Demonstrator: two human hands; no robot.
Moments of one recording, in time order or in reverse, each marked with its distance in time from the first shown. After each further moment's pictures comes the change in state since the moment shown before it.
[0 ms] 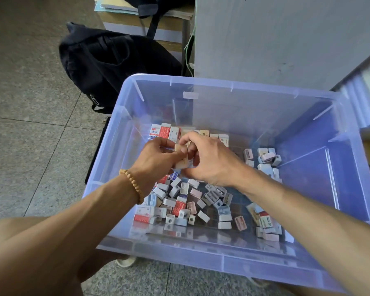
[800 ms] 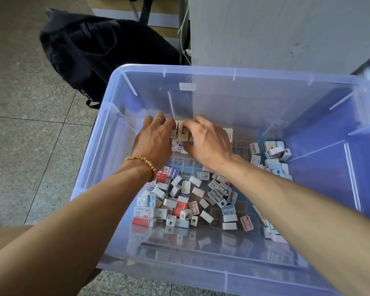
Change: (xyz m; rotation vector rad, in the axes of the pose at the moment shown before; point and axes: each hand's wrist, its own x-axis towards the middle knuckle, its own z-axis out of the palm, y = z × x) left_hand 0.066 -0.016 0.001 1.103 0.254 0.618; right_hand 0.055 0.048 0.033 -0.287 0.311 -0.026
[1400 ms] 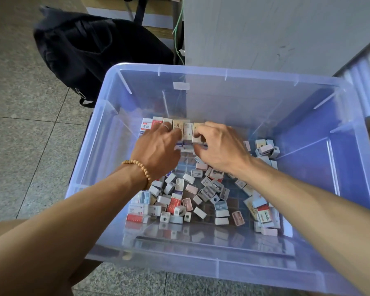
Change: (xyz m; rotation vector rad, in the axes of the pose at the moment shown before) left_hand -0.018 0.020 -0.015 0.017 -0.108 0.176; right_hand -0.028 0.014 -0.039 -0.122 -0.045 -0.042
